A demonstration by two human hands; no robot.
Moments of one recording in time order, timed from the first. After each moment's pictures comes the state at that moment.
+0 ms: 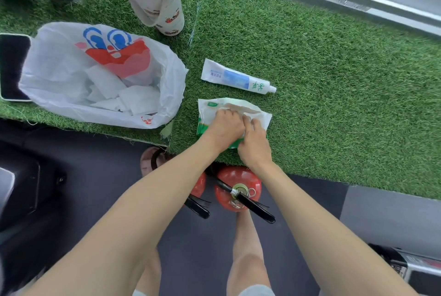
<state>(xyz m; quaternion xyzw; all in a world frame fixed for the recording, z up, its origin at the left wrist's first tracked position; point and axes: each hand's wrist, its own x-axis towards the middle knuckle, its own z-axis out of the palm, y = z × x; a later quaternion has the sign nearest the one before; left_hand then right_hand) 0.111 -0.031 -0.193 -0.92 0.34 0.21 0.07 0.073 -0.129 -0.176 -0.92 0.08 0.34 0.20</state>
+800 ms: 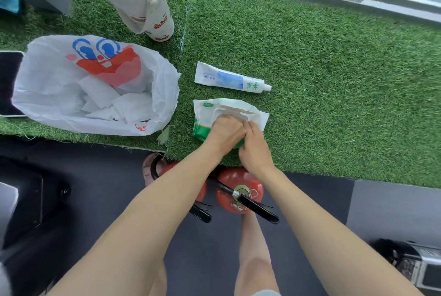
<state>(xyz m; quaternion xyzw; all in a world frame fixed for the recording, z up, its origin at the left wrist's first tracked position) 0.109 -0.037 -0.206 -0.92 0.32 0.20 0.05 0.061 -0.137 -0.181 -0.91 0.08 0.31 0.26</state>
